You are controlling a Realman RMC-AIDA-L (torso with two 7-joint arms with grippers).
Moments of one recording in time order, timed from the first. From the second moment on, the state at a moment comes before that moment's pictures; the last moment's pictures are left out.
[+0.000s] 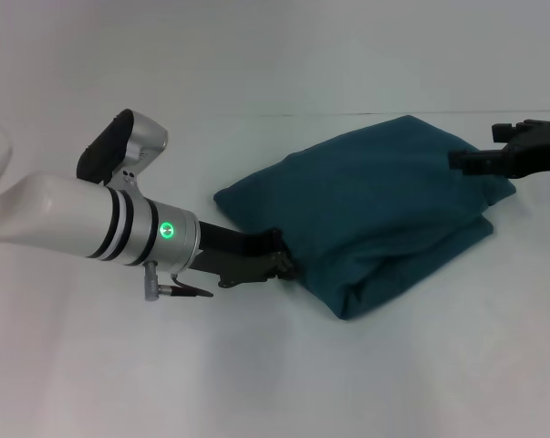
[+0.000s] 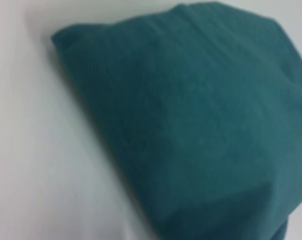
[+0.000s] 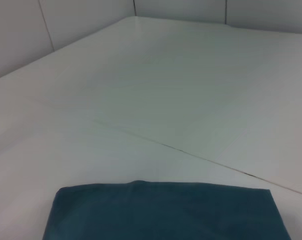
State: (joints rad) left arm -0.87 -2.15 0.87 0.48 2.31 1.13 -2.75; right arm 0.50 2.09 -0.87 -1.16 -2.22 -1.21 2.03
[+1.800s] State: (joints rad) left arm -0.96 -2.17 1.04 0.40 2.24 1.01 -2.69; right arm 0.50 2.09 -0.87 -1.17 -2.21 -1.22 2.02
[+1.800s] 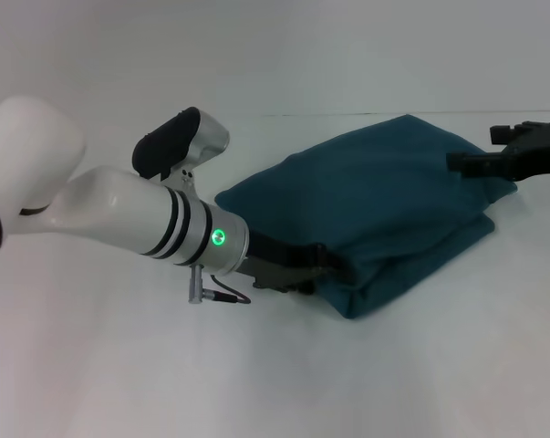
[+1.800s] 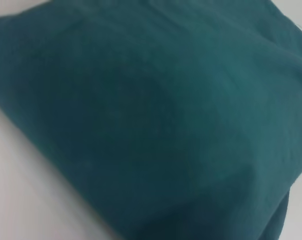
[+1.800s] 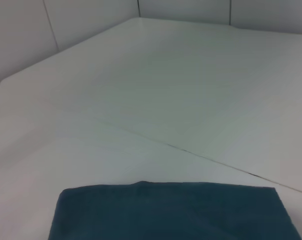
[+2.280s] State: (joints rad) left arm -0.94 -2.17 1.04 0.40 2.16 1.00 -2.64; right arm 0.50 2.10 -0.88 -1.16 -2.21 -1.22 2.01
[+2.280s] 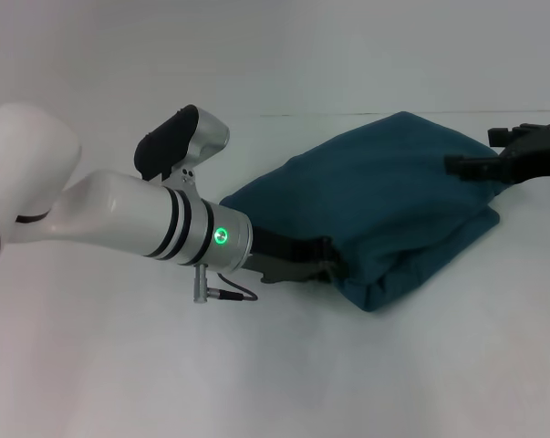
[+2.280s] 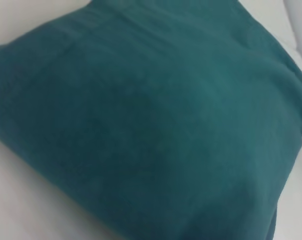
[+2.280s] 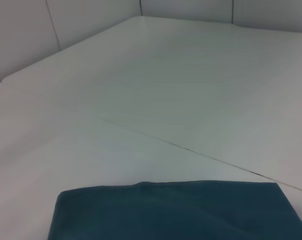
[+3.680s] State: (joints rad) left arm -0.89 -2.04 0.99 0.62 2.52 1.30 -2.53; right arm 0.47 2.10 -0.87 -1.16 -2.16 -1.25 2.03
